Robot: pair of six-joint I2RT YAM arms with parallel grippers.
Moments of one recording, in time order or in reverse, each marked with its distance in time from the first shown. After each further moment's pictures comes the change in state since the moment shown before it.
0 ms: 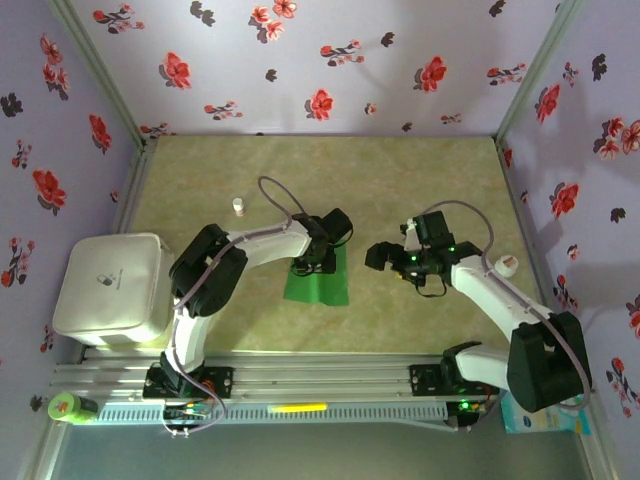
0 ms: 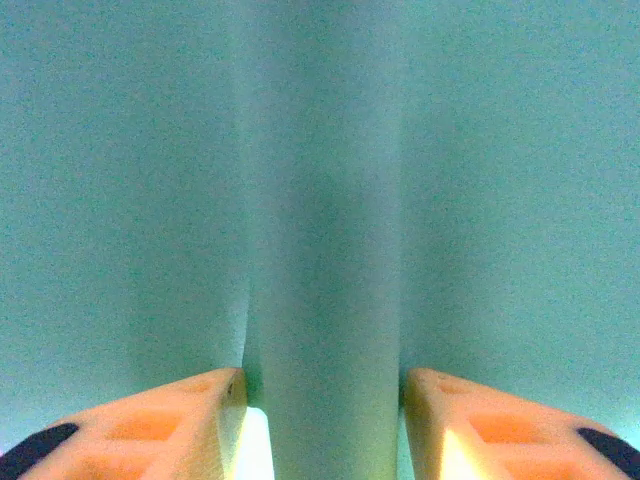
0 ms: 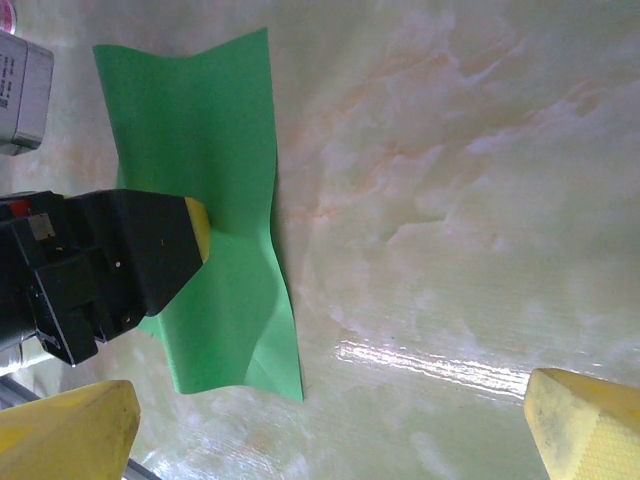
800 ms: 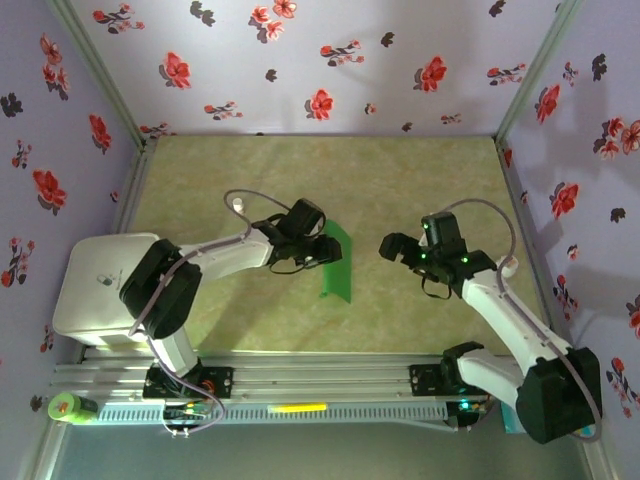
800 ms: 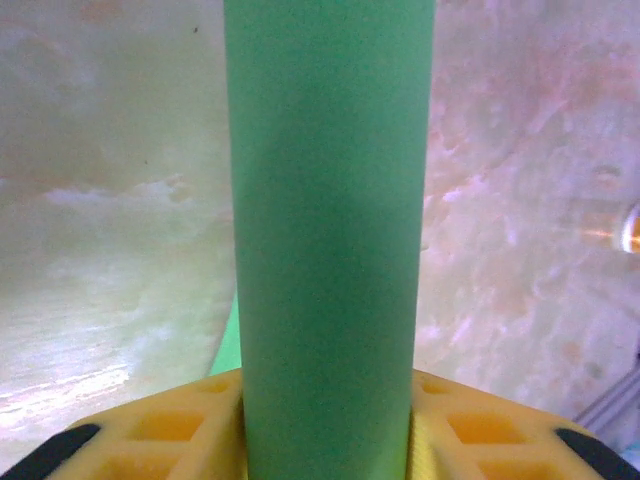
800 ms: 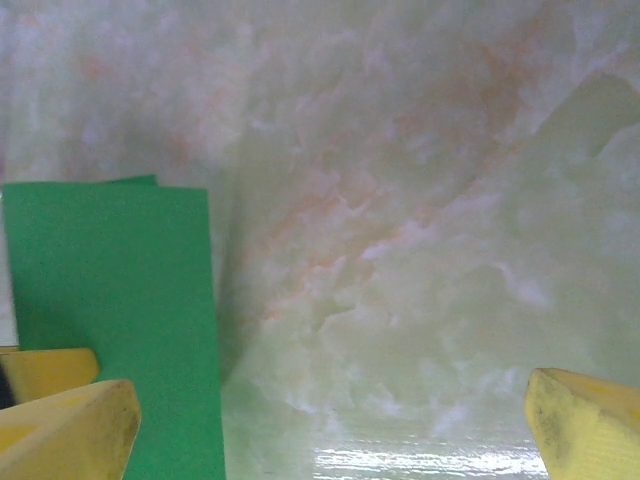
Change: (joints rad) left arm 0.091 -0.296 -0.313 0.467 0.407 -0.083; right arm -0.003 -0.178 -0.018 0.009 0.265 0.108
